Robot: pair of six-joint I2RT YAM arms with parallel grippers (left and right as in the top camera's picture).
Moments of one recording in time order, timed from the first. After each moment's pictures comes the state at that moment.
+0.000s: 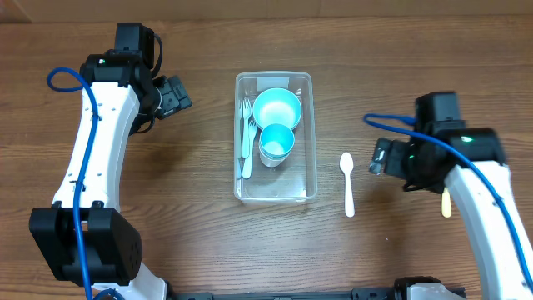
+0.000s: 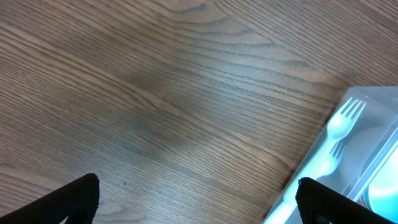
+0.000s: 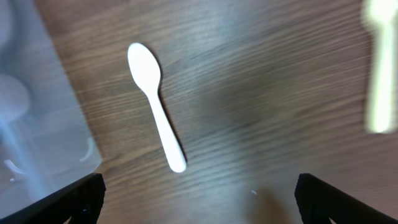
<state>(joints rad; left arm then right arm) -0.03 1.79 1.67 -1.18 -0.06 -0.52 0.05 1.36 1.13 -1.17 -0.07 0.35</state>
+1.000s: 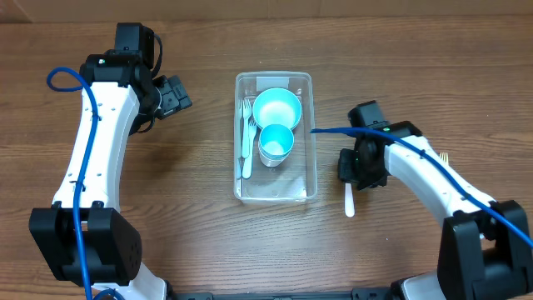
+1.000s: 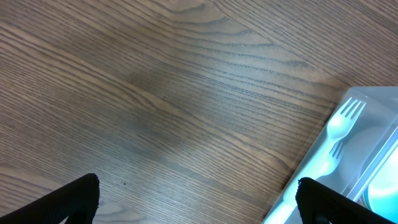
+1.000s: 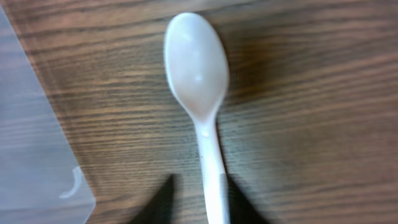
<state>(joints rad) -0.03 1.79 1.67 -1.18 -0.06 -0.52 0.24 1.64 1.03 -0.89 -0.09 0.43</state>
